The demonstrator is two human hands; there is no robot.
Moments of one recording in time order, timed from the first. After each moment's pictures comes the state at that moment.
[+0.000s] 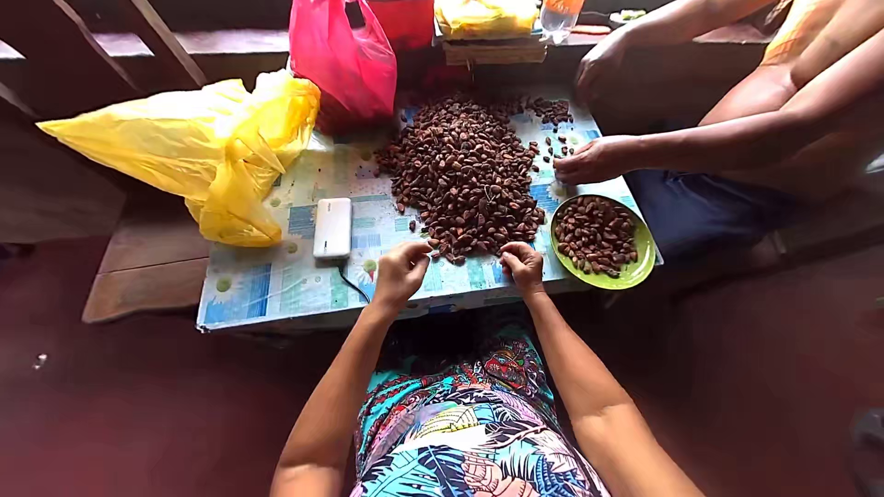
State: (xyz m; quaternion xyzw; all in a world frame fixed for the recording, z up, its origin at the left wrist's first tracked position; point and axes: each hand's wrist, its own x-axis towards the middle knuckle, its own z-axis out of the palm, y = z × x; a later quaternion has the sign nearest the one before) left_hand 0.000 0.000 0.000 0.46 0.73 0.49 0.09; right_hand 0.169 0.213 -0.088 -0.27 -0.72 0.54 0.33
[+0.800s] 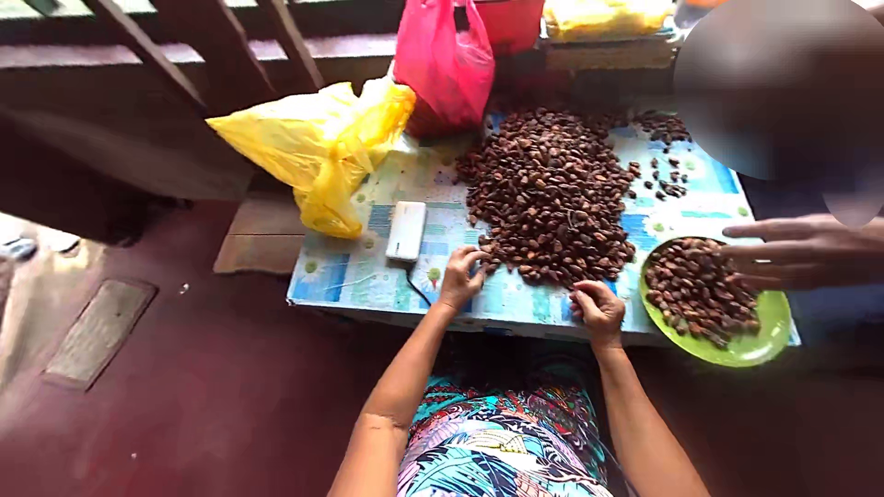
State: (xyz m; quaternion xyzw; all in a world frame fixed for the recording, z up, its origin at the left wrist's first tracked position) left_hand -0.046 0.030 -0.090 0.45 0.74 0.50 -0.01; right_hand 0.172 0.213 -0.088 -0.24 -0.75 0.52 0.33
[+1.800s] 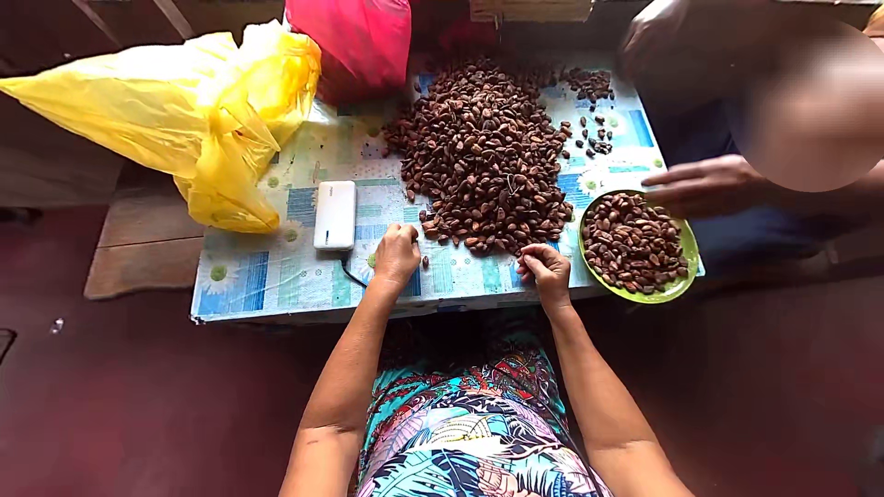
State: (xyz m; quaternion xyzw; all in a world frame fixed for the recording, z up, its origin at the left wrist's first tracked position) left_hand -0.057 0.035 -0.042 0.36 0.88 0.27 0.16; right_hand 0.172 0.209 -0.079 -0.28 -0.67 0.61 0.32
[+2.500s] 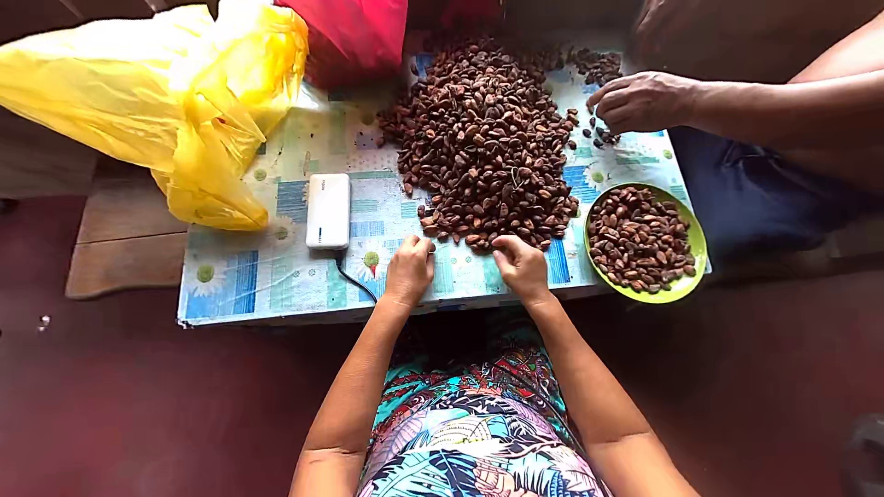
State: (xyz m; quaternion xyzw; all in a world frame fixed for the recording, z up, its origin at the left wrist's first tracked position) left_hand -0.024 0.031 -0.057 0.44 0.84 0.31 0.11; right_hand 0.139 0.184 -0.056 -0.26 -0.89 0.31 0.21
